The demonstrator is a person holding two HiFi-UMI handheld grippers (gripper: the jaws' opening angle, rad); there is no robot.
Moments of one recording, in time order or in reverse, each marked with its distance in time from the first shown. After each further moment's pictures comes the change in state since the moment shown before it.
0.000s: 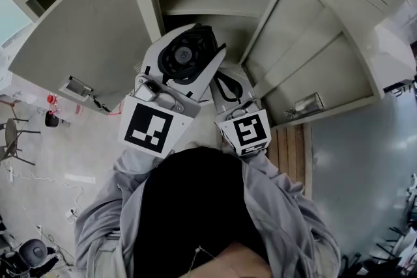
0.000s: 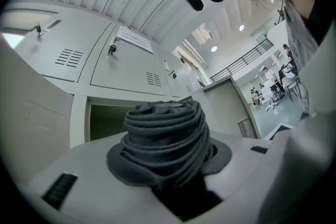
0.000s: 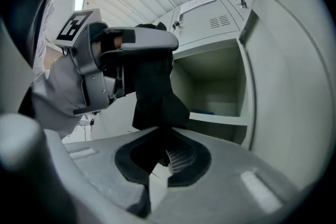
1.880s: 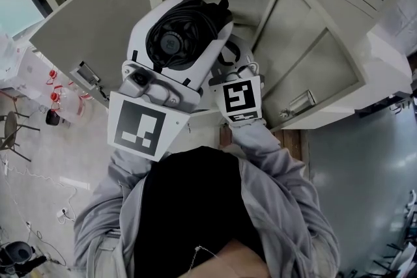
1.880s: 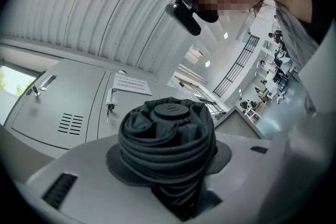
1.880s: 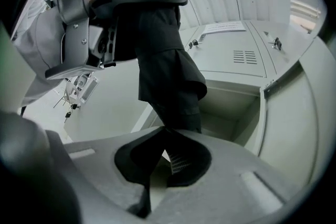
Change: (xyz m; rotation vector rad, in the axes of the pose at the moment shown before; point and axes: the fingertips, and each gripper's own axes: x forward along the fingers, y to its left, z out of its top) left arm -0.026 -0.006 0.111 0.213 -0.292 0.094; right arm 0.033 -0.028 0.086 -0.333 -0.145 -0.074
